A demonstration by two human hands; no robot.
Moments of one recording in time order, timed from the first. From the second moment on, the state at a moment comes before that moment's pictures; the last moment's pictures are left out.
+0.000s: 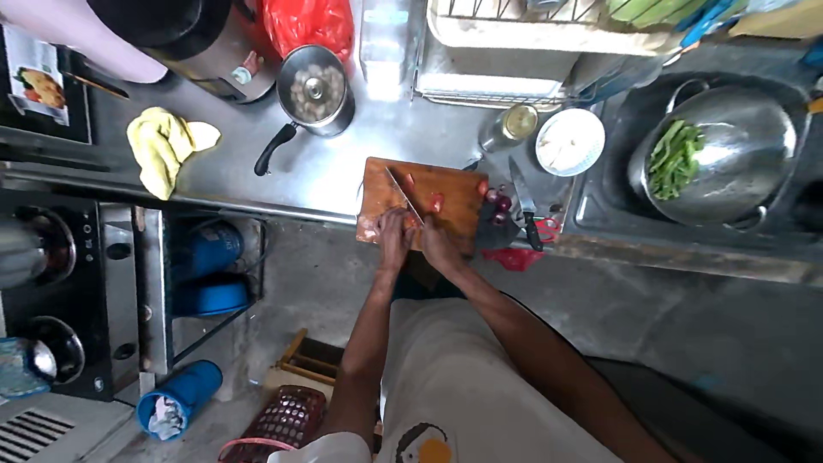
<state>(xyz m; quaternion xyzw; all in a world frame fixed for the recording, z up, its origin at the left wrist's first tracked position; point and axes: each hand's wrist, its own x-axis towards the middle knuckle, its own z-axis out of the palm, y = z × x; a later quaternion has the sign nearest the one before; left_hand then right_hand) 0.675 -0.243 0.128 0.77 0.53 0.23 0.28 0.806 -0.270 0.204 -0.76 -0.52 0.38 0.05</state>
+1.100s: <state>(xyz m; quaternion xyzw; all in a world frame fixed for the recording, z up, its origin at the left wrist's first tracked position) 0.736 -0.218 0.156 0.78 0.46 0.18 0.37 0.860 -0.292 0.241 -0.82 -0.39 0.41 0.07</state>
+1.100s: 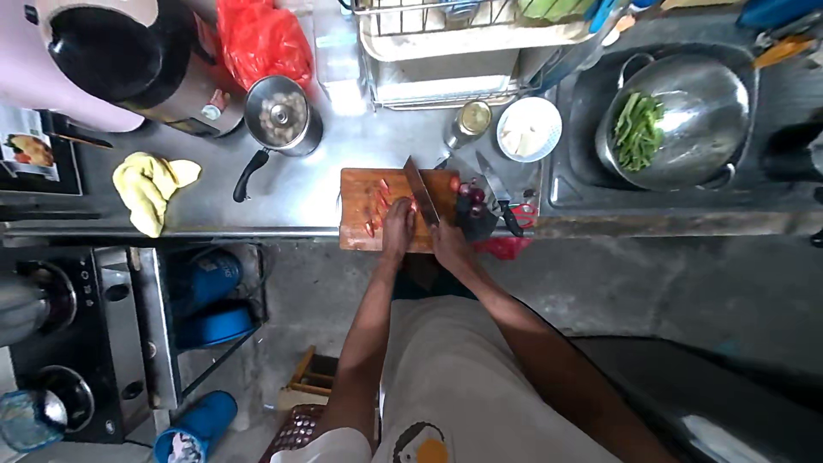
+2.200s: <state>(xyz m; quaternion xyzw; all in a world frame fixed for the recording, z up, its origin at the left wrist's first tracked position) 0.729 -0.197 0.158 0.81 0.45 0.15 0.34 0.838 -0.274 0.218 -0.83 -0.39 0.39 0.07</state>
